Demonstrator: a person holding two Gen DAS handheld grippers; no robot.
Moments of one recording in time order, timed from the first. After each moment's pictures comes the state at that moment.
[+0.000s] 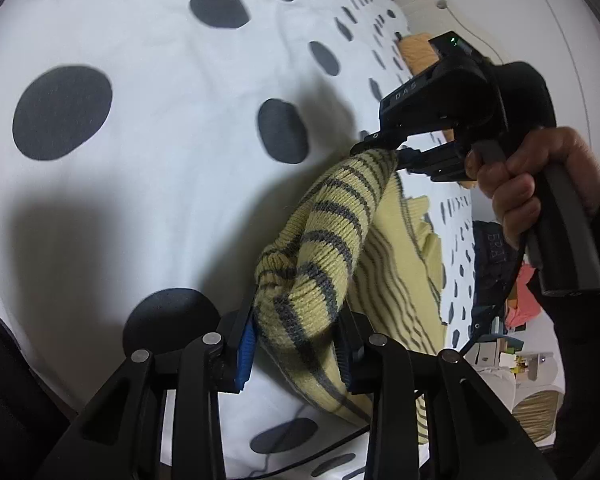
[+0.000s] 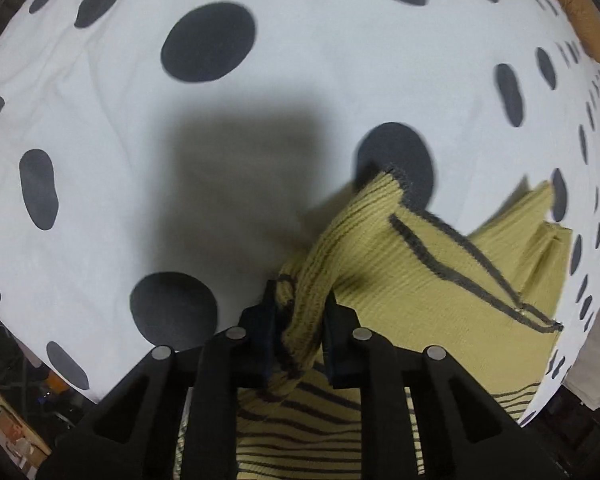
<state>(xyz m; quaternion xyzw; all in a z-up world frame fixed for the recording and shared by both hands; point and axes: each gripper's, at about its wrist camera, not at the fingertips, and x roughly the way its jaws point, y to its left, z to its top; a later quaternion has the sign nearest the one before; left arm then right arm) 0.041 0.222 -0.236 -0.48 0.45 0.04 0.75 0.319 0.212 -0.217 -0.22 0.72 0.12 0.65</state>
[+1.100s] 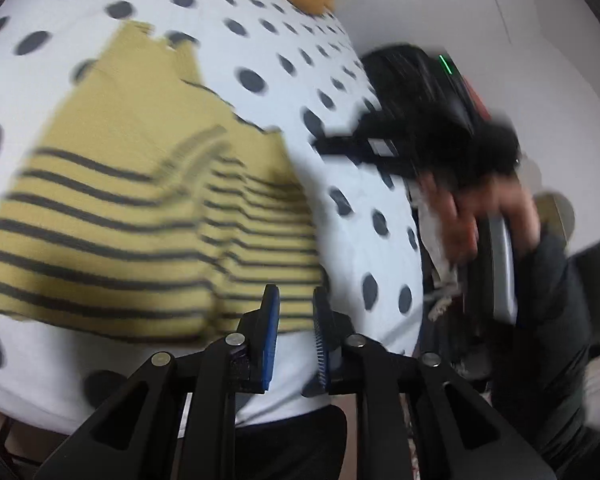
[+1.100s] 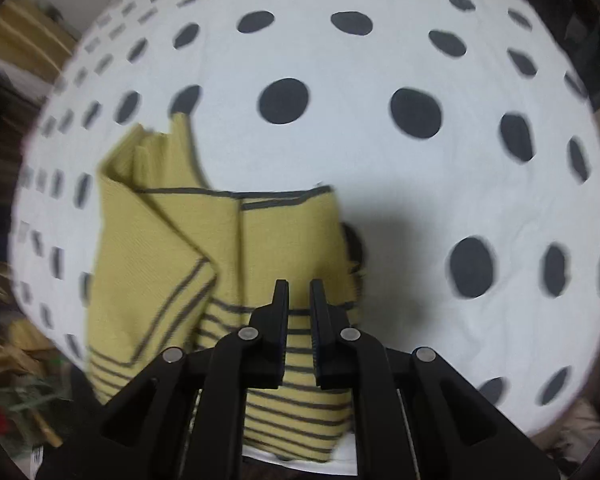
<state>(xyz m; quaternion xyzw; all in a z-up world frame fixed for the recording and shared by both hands) 0.099 -0.093 -0.150 -0.31 0.53 -0.20 0.77 0.300 -0.270 -0.124 0.06 0.66 0.10 0.75</state>
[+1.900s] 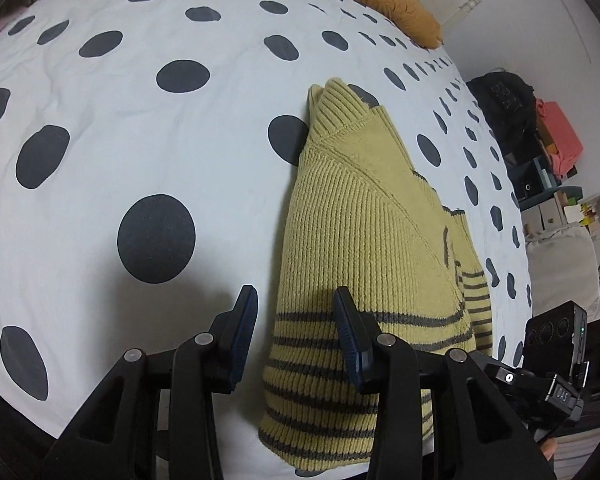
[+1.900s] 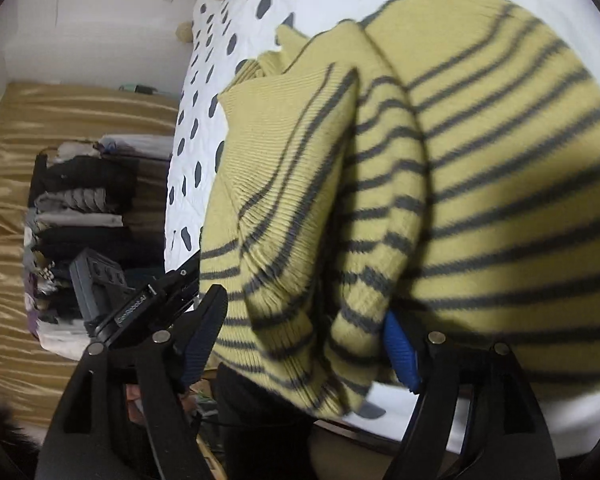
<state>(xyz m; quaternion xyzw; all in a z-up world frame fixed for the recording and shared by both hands) 0.157 0.041 -0.207 -0.23 0.56 -0.05 0.79 0.178 -0.208 -0.211 0.35 0.59 0.25 0.68</state>
